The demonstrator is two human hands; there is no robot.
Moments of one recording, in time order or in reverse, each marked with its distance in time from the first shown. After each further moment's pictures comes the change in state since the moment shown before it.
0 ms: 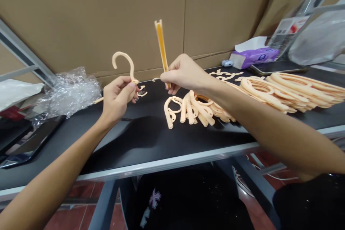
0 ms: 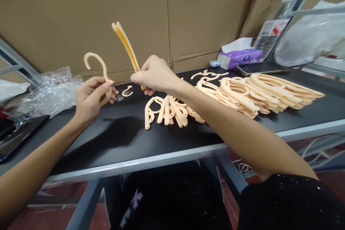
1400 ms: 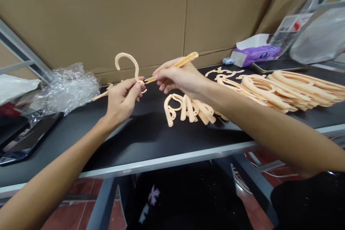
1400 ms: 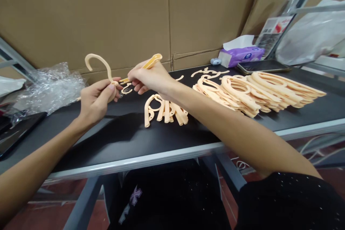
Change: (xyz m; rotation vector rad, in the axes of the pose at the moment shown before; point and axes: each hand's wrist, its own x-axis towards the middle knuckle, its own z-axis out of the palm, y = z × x) left_hand -0.012 0.000 0.010 0.084 -0.046 0.051; right_hand -0.003 0.002 0.019 0.424 -0.035 0.079
